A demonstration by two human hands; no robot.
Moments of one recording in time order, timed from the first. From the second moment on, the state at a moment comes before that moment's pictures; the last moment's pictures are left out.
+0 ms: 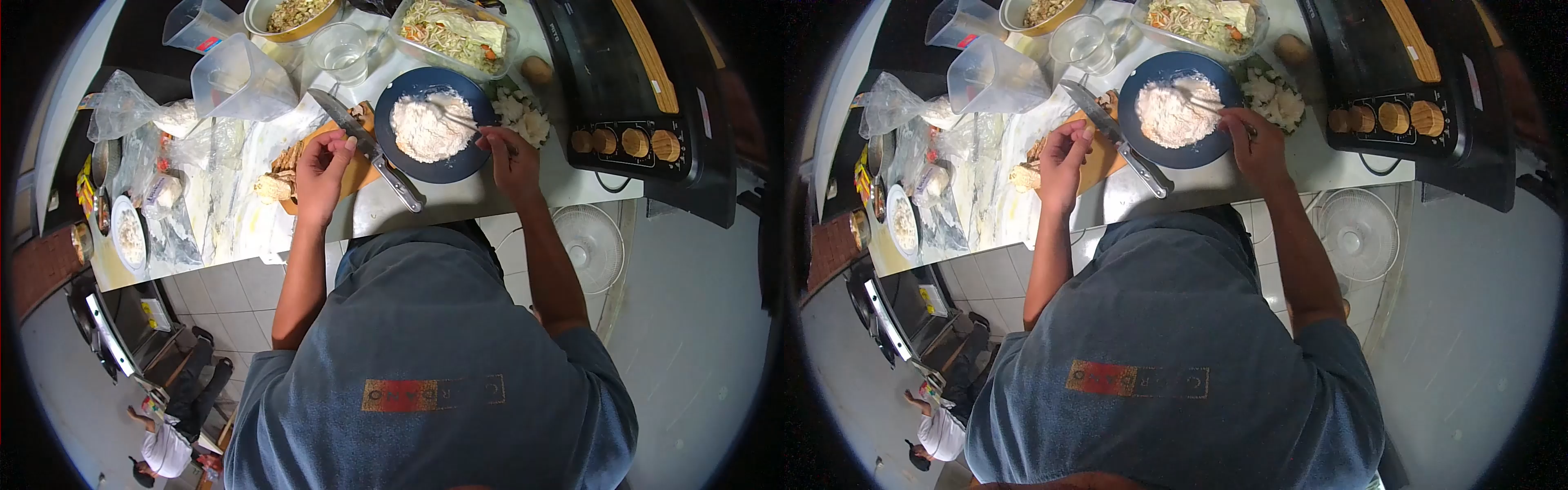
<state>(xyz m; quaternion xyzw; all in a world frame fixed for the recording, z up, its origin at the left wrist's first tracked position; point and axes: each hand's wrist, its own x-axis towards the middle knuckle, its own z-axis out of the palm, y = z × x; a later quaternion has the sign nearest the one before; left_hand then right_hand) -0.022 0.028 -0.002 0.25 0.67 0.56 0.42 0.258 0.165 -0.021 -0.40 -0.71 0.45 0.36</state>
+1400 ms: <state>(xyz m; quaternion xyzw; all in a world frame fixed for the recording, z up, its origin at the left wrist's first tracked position) -0.023 0.104 -0.019 0.51 0.78 0.24 0.27 0.288 0.137 0.000 -0.48 -0.73 0.29 0.39</state>
